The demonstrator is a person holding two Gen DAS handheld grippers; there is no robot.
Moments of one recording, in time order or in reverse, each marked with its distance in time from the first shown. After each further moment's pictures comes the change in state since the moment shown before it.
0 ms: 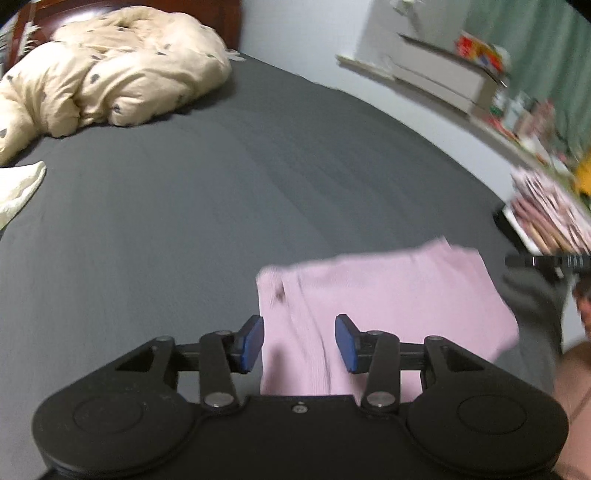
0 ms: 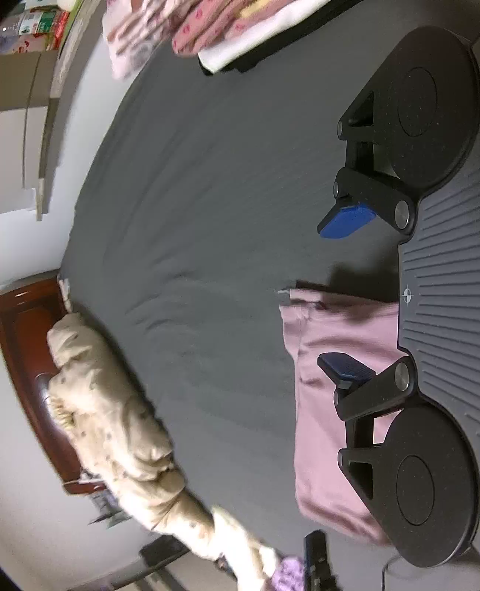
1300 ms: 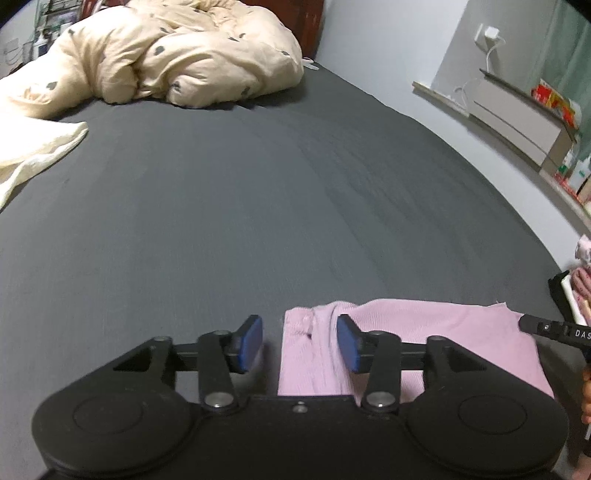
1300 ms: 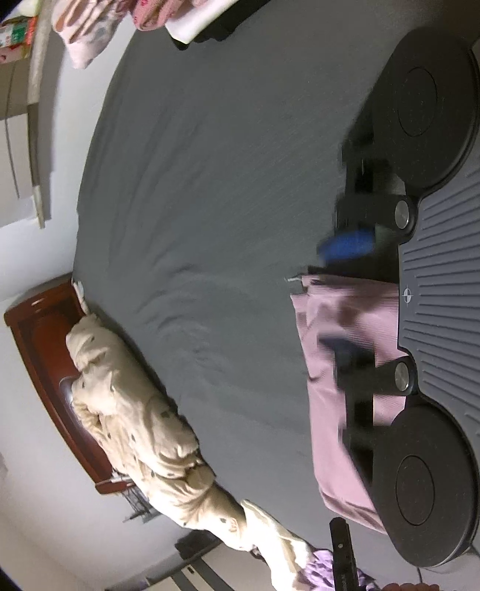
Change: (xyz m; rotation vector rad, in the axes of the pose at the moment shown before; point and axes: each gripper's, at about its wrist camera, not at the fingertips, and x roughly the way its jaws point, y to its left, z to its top) left arm 0.024 0.018 -0.002 -0.204 -0.055 0.109; right arm 0.017 -0.017 -0.015 0.076 -0.085 0.084
